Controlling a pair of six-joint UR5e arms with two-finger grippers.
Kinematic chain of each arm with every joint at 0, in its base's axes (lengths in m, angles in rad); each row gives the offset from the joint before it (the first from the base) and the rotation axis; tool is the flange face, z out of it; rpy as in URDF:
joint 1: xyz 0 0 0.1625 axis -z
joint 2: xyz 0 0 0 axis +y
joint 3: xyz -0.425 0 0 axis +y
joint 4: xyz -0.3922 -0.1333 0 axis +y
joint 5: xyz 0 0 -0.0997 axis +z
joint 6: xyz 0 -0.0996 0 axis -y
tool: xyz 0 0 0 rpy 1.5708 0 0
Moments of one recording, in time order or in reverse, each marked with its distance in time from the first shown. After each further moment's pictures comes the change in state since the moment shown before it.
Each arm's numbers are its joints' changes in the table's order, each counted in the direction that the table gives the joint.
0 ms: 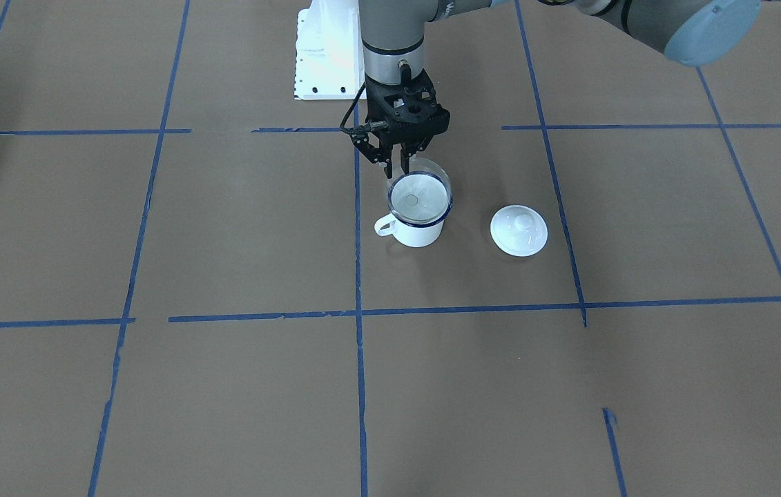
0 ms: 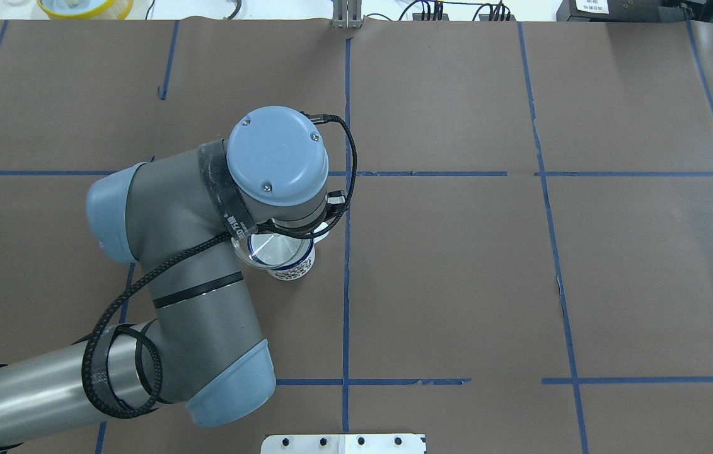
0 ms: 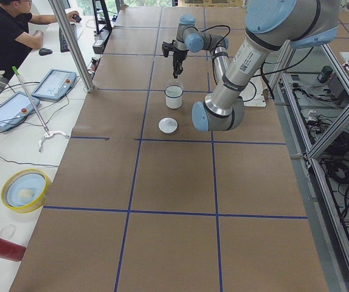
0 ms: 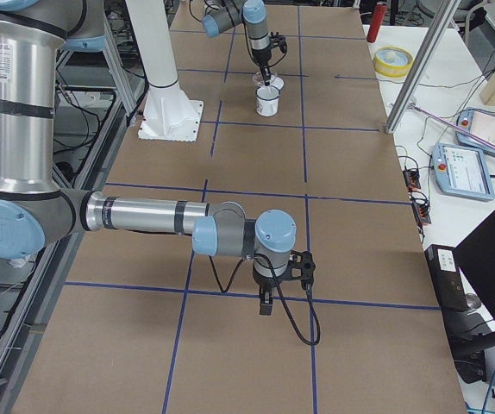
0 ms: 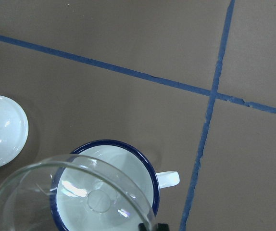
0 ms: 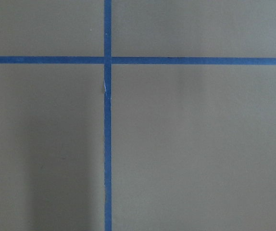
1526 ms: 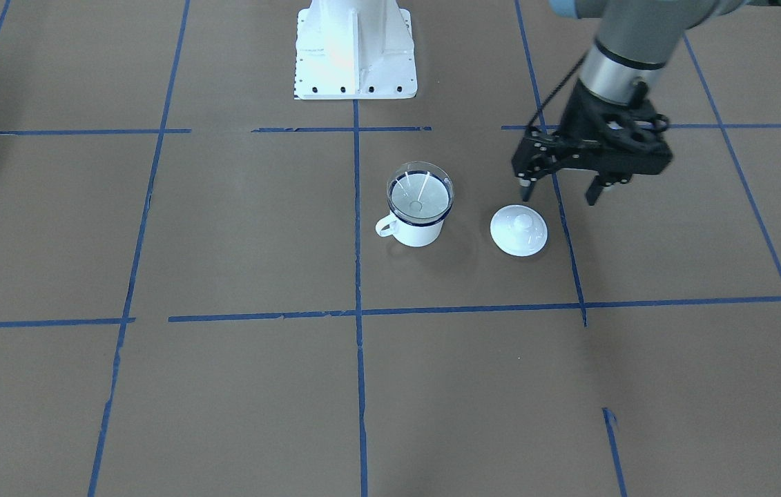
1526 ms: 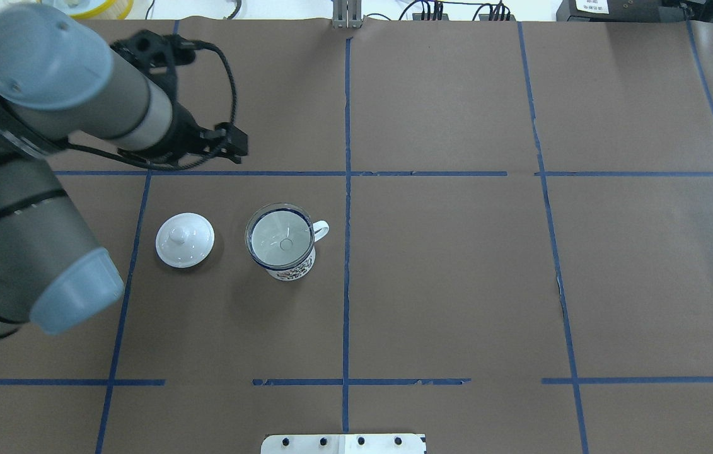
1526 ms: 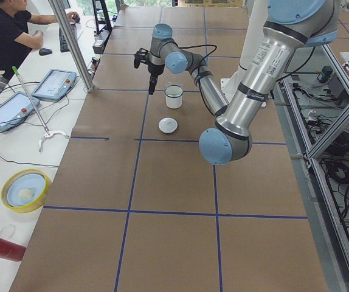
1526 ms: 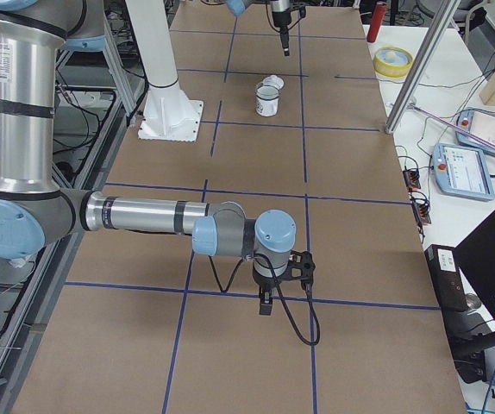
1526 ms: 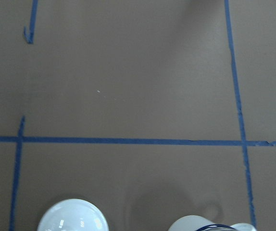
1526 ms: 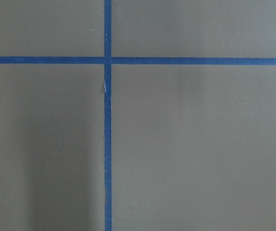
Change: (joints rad) left arm 0.489 -0.381 0.149 0.244 0.376 0.679; right arm 0.000 0.000 0.000 0.000 0.000 0.000
